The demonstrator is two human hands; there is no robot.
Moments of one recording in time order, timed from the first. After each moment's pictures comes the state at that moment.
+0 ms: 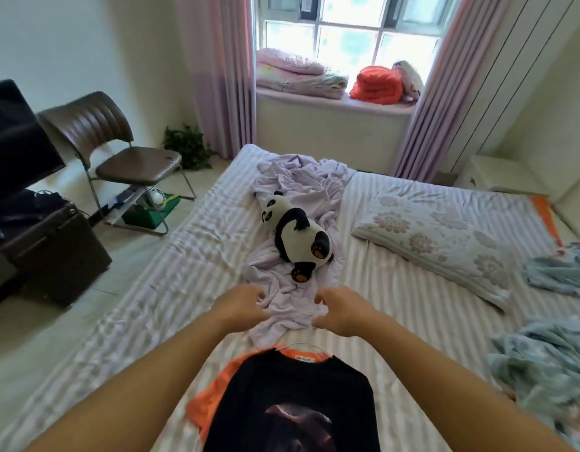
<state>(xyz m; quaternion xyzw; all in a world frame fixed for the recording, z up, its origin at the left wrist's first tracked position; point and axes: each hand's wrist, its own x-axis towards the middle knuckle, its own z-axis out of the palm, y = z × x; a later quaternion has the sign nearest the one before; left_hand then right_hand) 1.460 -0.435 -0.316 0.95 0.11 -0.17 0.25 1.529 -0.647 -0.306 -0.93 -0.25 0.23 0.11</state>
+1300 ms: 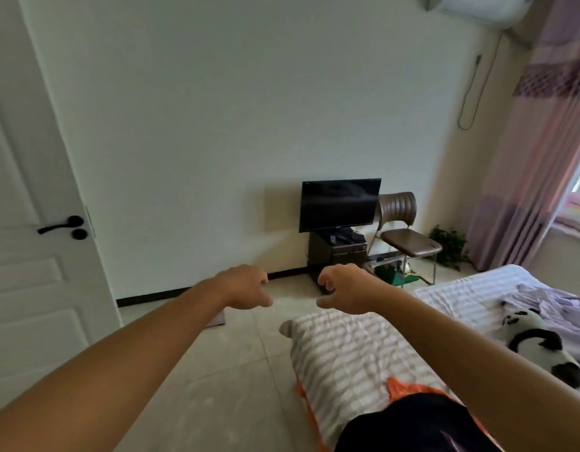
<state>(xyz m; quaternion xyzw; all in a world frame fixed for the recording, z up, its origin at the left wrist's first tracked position) 0.763 -0.517 -0.058 0.84 0.52 -0.03 0.15 0.976 -0.588 -0.047 -0.69 -0.71 0.14 0.04</state>
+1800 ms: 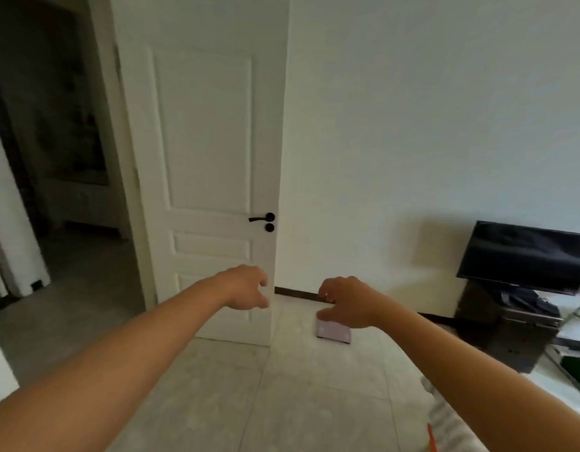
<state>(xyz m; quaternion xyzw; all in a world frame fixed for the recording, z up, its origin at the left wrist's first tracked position) 0.408 -0.588 -0.042 0.67 0.72 0.03 0.16 0.632 -0.543 -0.047 -0.49 -0.87 0.11 0.00</state>
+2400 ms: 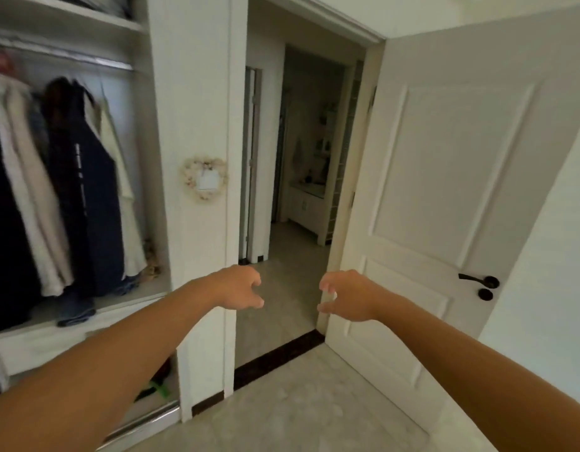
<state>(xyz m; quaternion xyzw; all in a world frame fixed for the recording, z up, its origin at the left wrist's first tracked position) 0.156 -0.781 -0.031 0.36 0.92 0.10 0.13 0.290 -0.586 -0.014 -0.12 -0.99 0.09 -0.03</state>
